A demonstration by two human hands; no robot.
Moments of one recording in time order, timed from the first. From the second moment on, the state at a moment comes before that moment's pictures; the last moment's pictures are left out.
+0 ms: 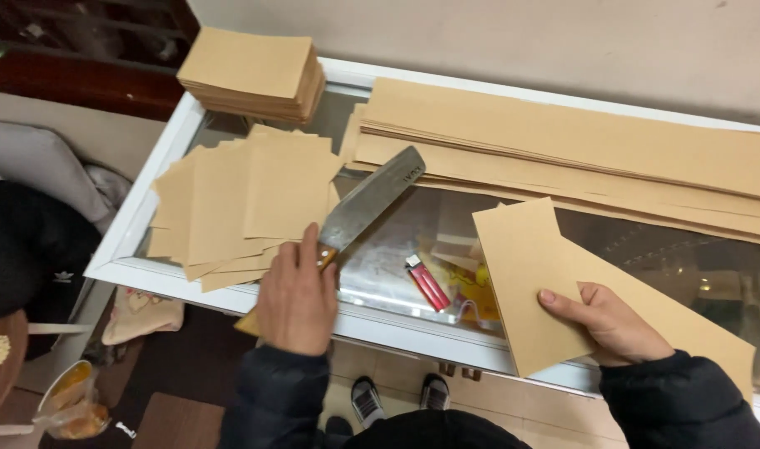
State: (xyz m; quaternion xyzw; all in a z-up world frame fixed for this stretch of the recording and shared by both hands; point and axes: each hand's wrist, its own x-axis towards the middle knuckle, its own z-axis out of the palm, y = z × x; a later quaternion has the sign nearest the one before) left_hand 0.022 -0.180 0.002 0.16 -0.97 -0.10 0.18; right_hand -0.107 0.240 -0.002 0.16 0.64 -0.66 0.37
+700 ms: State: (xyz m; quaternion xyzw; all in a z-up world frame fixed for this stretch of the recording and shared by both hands) left_hand 0.068 -0.169 0.043 0.10 -0.95 -0.27 0.15; right_hand -0.135 0.253 0.016 0.18 0.65 -0.65 0.35
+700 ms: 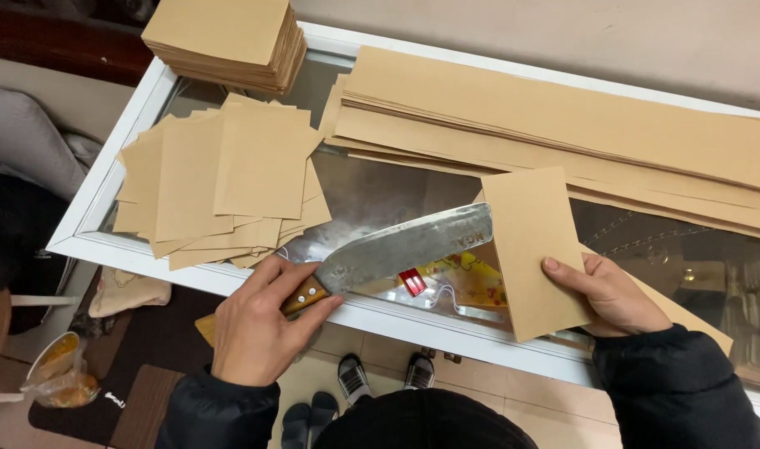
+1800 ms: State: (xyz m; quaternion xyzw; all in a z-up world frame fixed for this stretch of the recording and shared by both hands) left_hand 0.040 -0.118 0.042 0.02 -0.95 -0.24 0.21; right_hand -0.095 0.185 0.054 0.14 0.70 -0.58 0.38
